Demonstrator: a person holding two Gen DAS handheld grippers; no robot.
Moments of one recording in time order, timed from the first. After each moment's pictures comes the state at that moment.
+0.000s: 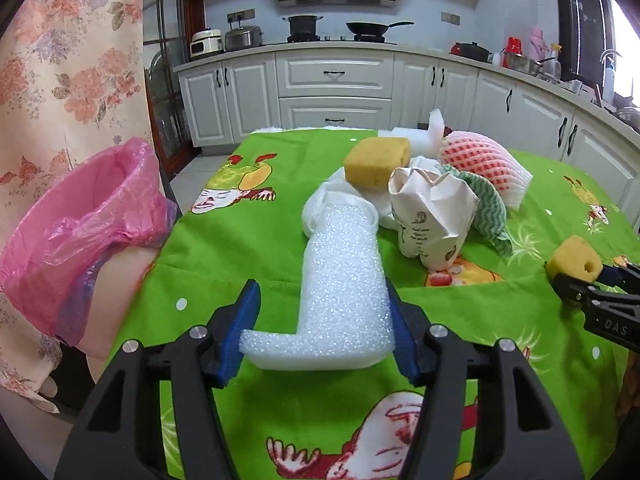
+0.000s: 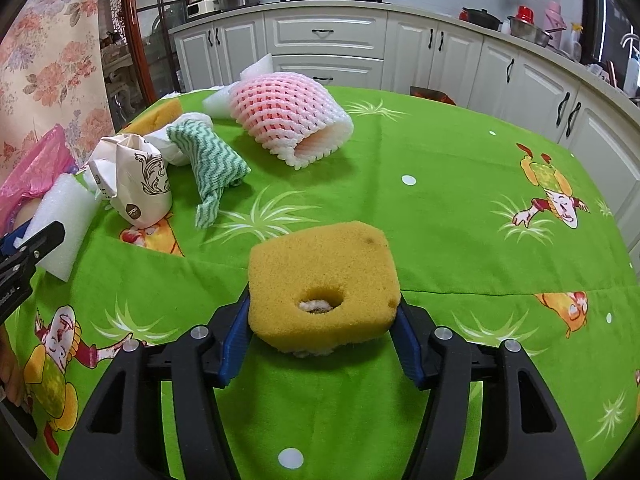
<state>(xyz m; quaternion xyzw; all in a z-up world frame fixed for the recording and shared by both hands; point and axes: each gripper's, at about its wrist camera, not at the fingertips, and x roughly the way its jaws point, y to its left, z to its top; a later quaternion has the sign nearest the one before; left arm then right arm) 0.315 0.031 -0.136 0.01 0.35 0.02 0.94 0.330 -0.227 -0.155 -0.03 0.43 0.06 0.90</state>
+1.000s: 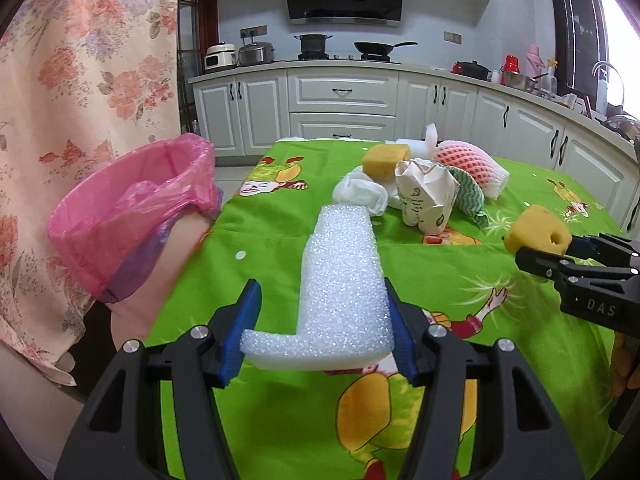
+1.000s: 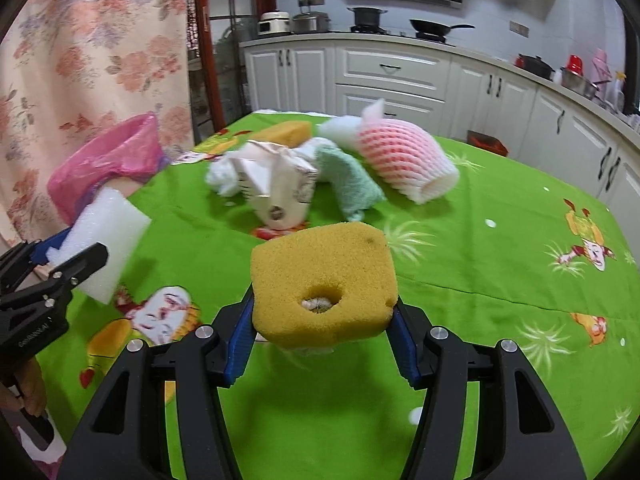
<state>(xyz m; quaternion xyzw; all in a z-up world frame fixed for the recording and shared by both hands) 0.225 0.054 -0.121 0.00 0.31 0.03 0.95 0.274 -0.167 -0.123 -0.05 0.37 0.17 0.91</state>
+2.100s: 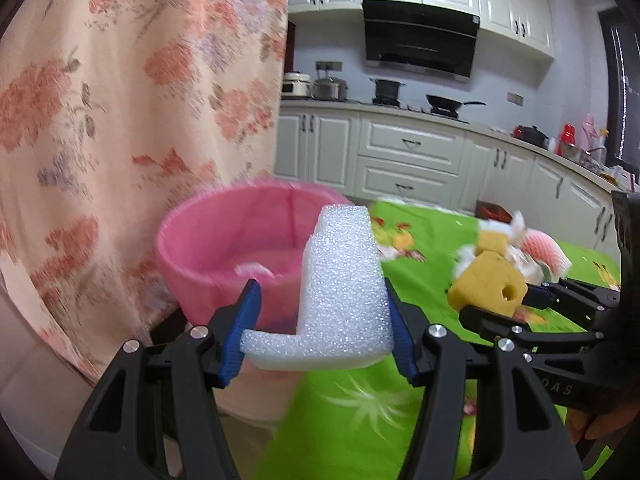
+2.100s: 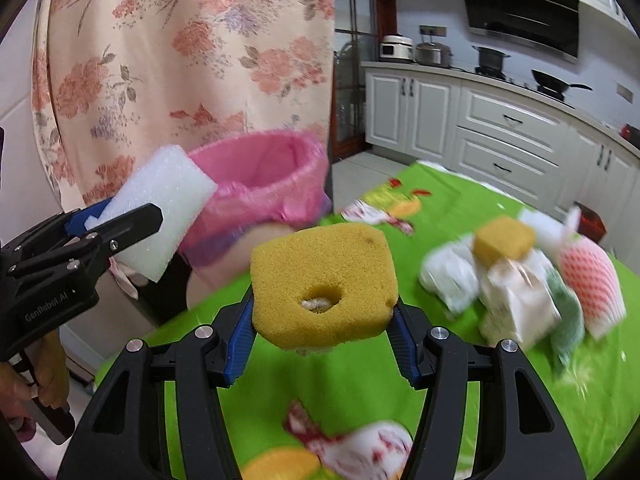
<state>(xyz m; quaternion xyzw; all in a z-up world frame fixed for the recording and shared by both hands) 0.205 0.189 -0.061 -0.05 0.24 0.14 0.96 0.286 0.005 -0.089 -0.09 0.31 0.36 0.88</state>
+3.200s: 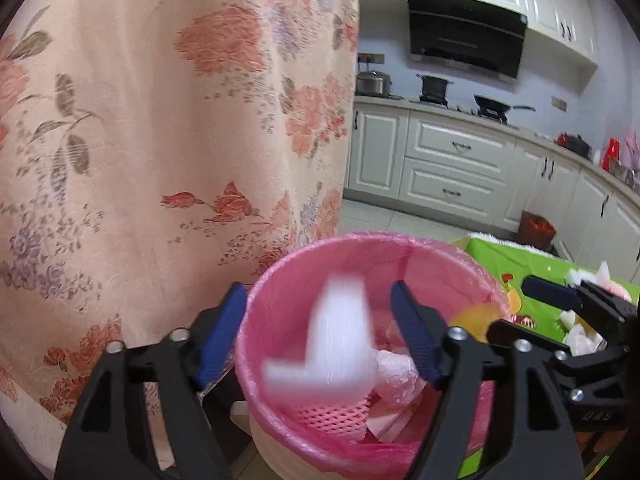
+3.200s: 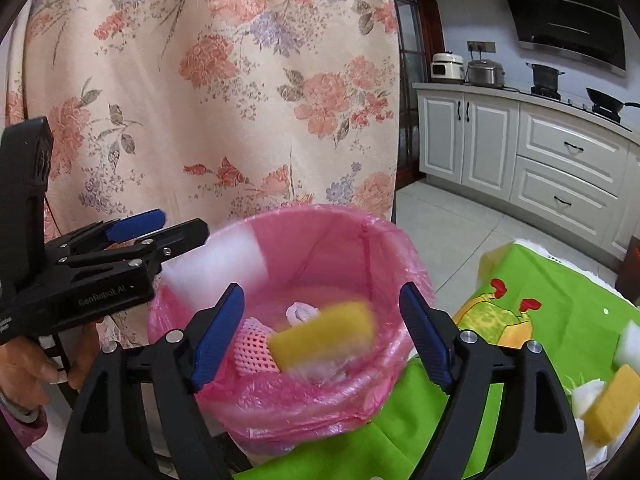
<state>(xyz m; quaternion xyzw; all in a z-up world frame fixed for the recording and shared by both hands) 0.299 0.336 -0.046 -0.07 0.26 0.19 0.95 0.374 0.135 -0.069 -0.05 0.27 0.44 0.86</state>
